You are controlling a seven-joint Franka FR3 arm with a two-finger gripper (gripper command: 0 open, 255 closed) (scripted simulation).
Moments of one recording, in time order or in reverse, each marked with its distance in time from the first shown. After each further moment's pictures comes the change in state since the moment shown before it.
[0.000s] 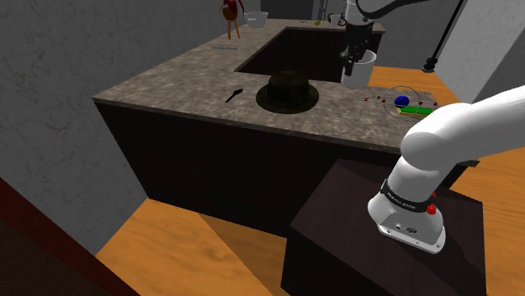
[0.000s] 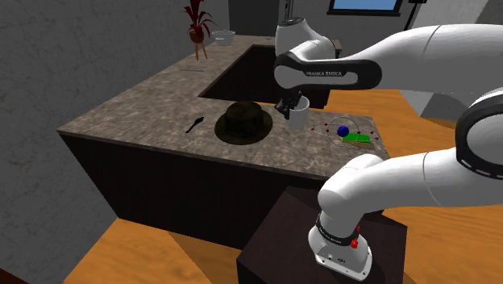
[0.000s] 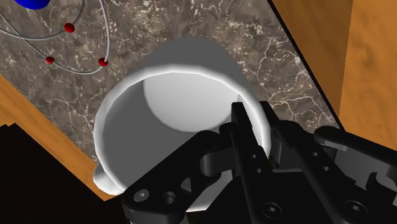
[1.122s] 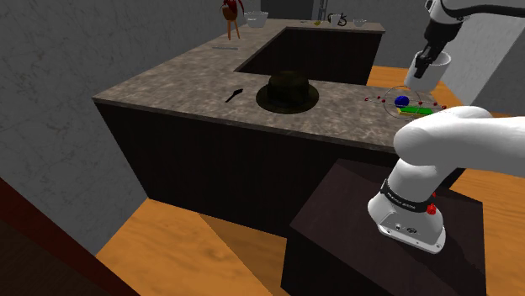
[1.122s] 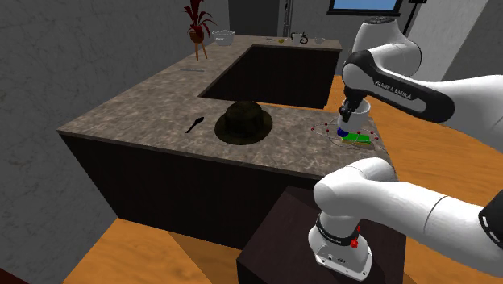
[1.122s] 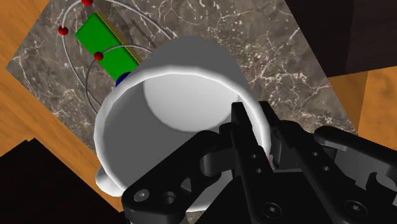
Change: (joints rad) arm -0.218 -0.412 -0.307 -0.120 -0.248 -0.182 -0.398
